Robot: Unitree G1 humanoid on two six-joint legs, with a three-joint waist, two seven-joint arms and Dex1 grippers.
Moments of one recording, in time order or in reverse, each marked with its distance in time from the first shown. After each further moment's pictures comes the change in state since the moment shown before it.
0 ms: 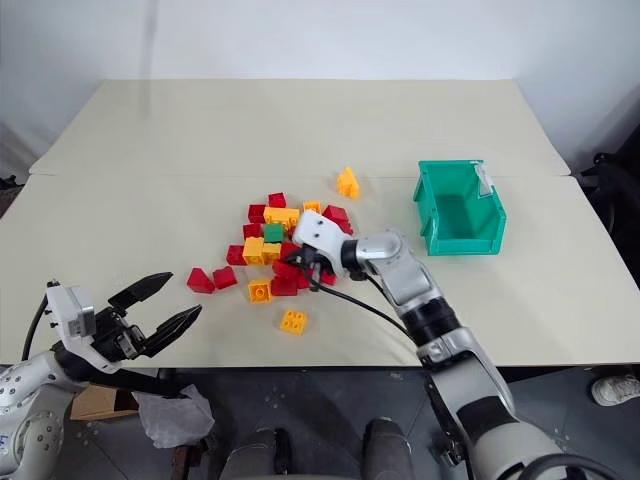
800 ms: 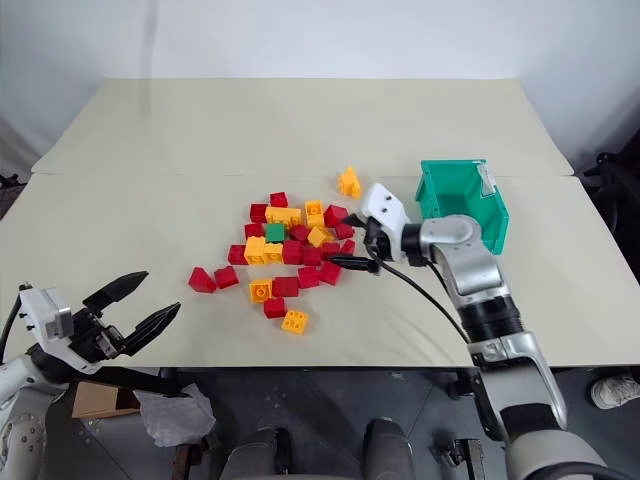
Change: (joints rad) left arm 0.000 0.020 0.068 0.078 0.011 -0.050 -0.023; right arm -0.041 -0.136 -0.142 -0.017 0.147 0.054 0.044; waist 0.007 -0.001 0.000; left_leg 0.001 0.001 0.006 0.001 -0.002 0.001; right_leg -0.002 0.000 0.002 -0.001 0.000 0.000
